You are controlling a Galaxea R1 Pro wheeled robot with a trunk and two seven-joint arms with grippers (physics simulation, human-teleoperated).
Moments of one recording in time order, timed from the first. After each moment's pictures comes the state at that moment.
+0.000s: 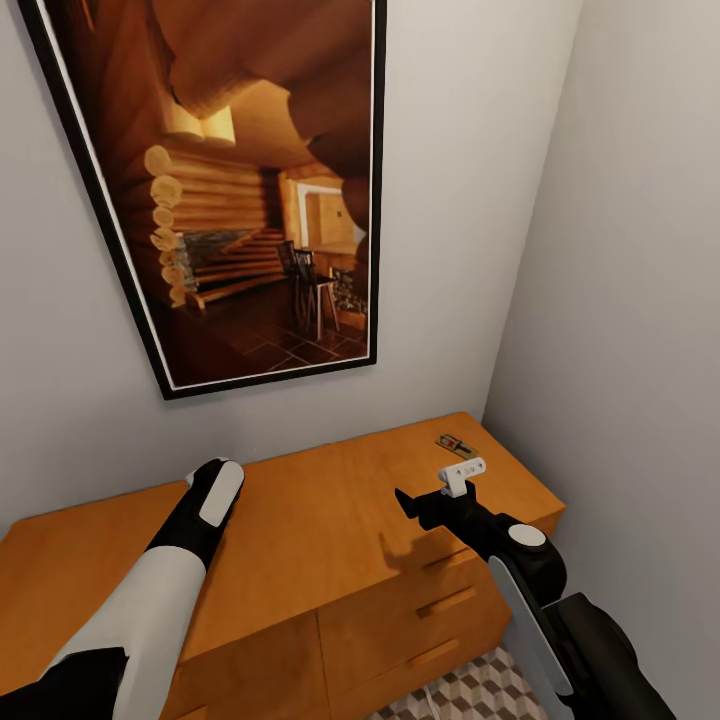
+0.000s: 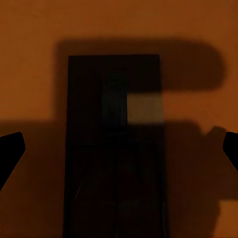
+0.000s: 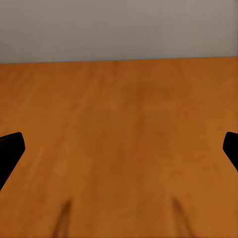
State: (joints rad) left arm -0.84 -0.07 0.13 -0.74 0.61 0.48 0.98; right arm -0.38 -0.10 0.30 -1.61 -0.20 0.64 0.08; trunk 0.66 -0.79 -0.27
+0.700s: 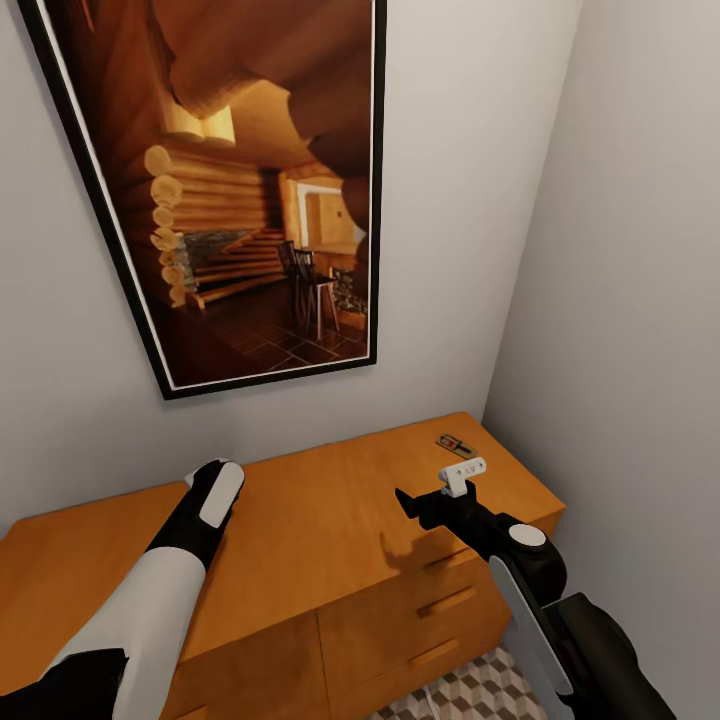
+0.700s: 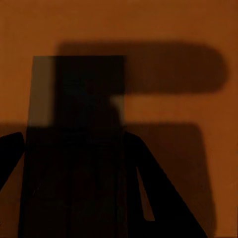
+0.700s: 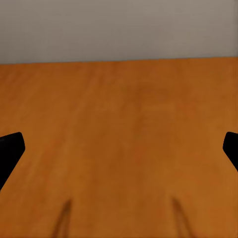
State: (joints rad) left arm -0.84 -0.07 0.13 -0.74 0.61 0.47 0.98; right arm -0.38 -0.10 0.30 -1.61 -0.20 0.64 0.08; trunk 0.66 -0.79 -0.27
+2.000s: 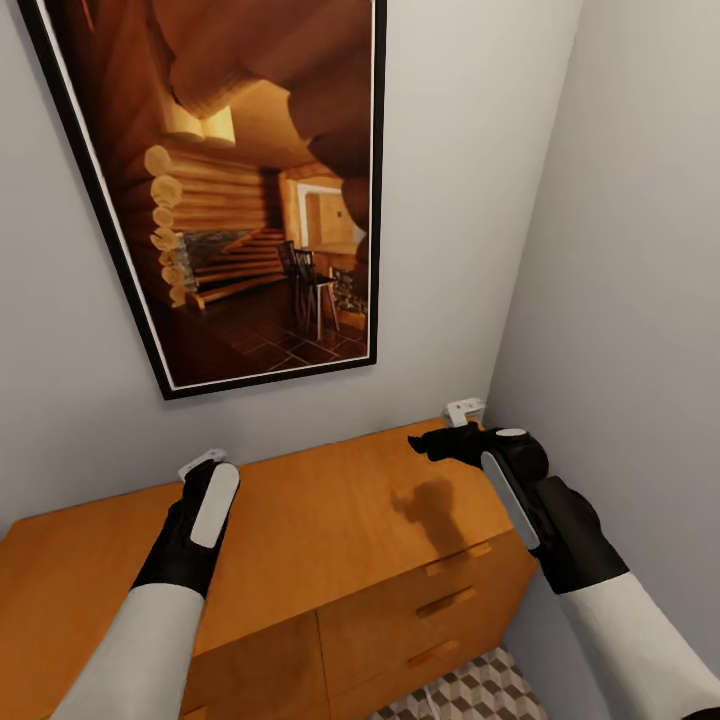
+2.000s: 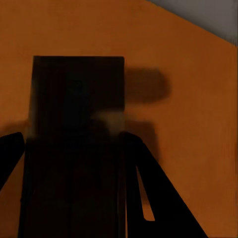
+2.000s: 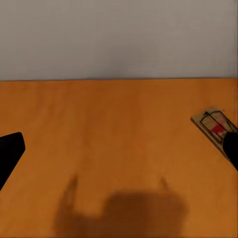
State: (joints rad) left arm -0.67 -0.12 0.11 -1.17 0.61 0.60 1.07; right arm -0.79 -0.10 0.28 -1.29 -0.21 0.87 0.10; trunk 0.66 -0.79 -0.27
